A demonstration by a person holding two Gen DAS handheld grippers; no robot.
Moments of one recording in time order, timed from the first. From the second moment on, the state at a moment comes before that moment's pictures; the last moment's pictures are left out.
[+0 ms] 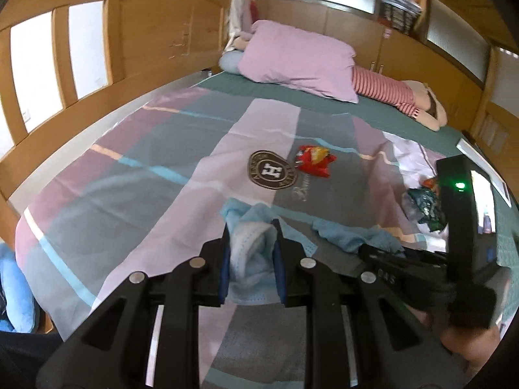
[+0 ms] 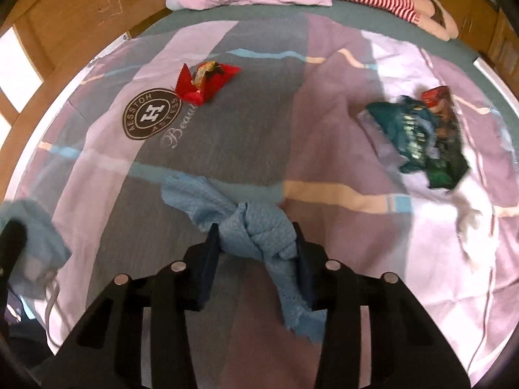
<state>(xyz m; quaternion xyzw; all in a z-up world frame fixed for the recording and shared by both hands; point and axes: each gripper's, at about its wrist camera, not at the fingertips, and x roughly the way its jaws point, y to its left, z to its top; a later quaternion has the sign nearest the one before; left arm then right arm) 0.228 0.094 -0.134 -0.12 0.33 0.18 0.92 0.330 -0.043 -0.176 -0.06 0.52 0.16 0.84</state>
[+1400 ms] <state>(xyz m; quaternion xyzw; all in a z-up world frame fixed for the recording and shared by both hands) 0.012 -0.040 0.026 0.02 0.21 0.01 0.98 0.039 -0.246 0.034 -0.01 0.35 0.09 0.93</state>
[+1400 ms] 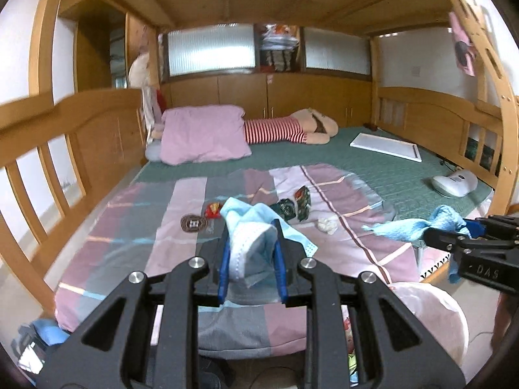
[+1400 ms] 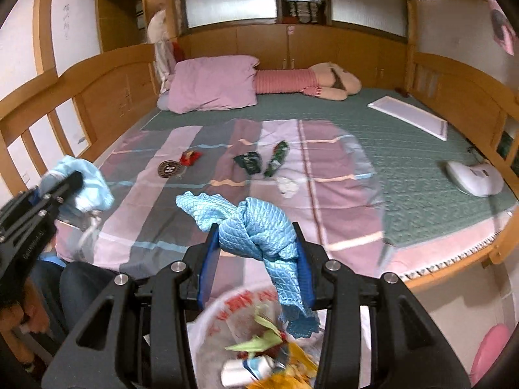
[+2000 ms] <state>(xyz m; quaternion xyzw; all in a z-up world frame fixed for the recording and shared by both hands) -0.008 -0.070 0.037 0.05 0.20 -0.03 0.98 0.022 -0.275 0.009 -0.02 0.40 0.09 0.91</state>
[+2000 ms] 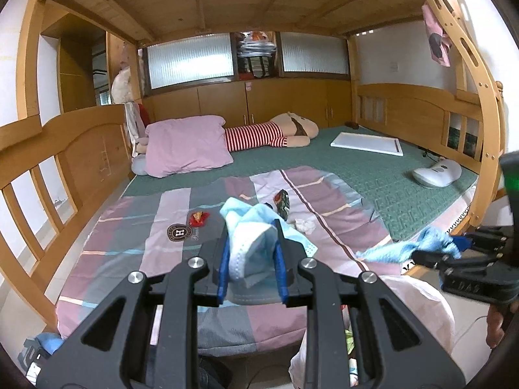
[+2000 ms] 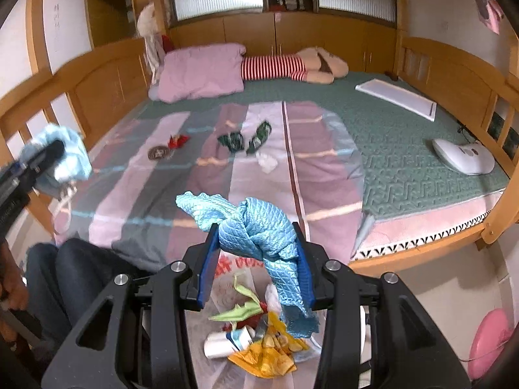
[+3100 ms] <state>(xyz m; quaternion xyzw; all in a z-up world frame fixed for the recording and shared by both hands) 0.038 -0.115 -0.057 -0.06 0.42 -0.30 0.86 0.019 -0.339 -0.008 0.08 0.43 0.01 0.90</state>
